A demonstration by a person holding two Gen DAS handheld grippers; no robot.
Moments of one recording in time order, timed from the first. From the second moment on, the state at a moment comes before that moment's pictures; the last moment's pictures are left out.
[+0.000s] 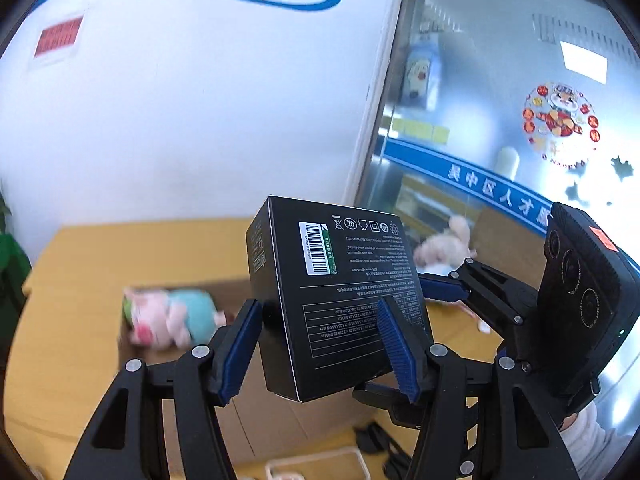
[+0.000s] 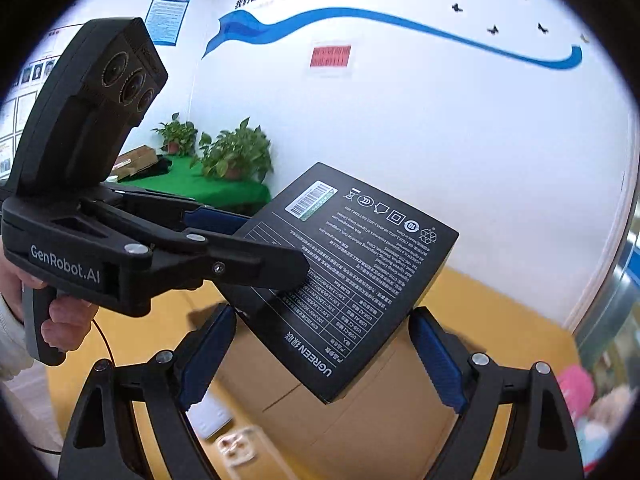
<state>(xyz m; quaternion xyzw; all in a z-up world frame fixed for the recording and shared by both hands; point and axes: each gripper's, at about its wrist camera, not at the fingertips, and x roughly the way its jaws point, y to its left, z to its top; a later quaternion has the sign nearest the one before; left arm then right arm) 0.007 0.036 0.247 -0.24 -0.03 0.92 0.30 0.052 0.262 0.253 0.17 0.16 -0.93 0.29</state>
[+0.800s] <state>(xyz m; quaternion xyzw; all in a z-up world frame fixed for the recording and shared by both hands) -0.303 0.105 0.084 -0.49 -0.04 0.84 0.22 -0.235 0.278 0.107 0.40 0.10 -0.85 0.32</state>
